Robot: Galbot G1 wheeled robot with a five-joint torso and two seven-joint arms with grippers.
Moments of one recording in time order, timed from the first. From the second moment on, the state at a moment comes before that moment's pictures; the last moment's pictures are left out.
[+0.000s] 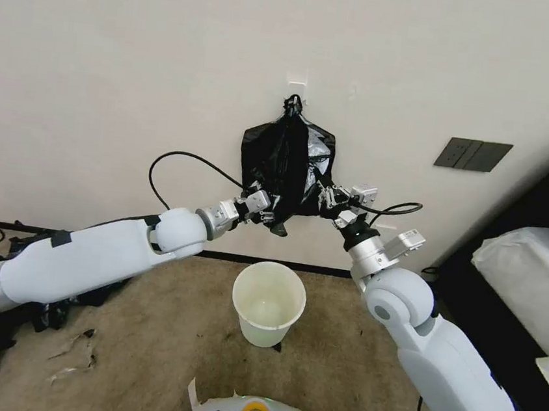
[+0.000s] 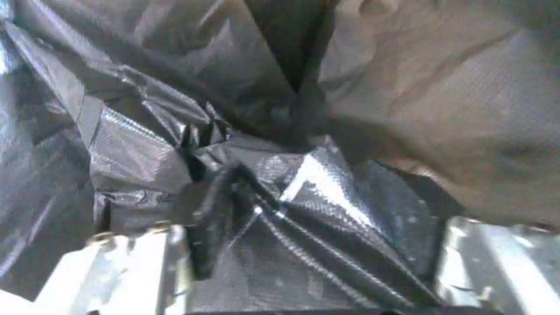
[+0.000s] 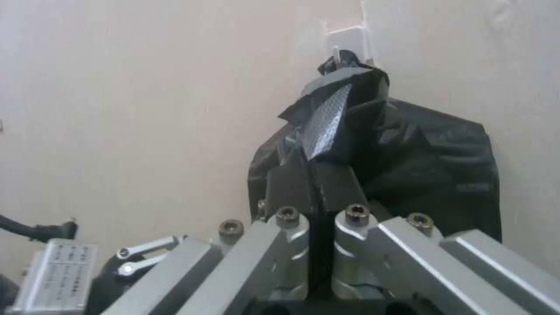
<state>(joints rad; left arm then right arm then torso) -0.03 -0.62 0.77 -1.98 -0.62 0.24 -0.14 -0.87 0.90 0.19 2.26 0.78 -0.16 0.21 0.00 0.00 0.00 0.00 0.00</state>
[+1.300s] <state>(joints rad) 0.67 -0.85 0.14 -2.05 -0.97 -0.12 -0.36 -0.98 0.93 0.21 2.24 0.68 -0.14 0.24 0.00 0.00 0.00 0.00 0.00</state>
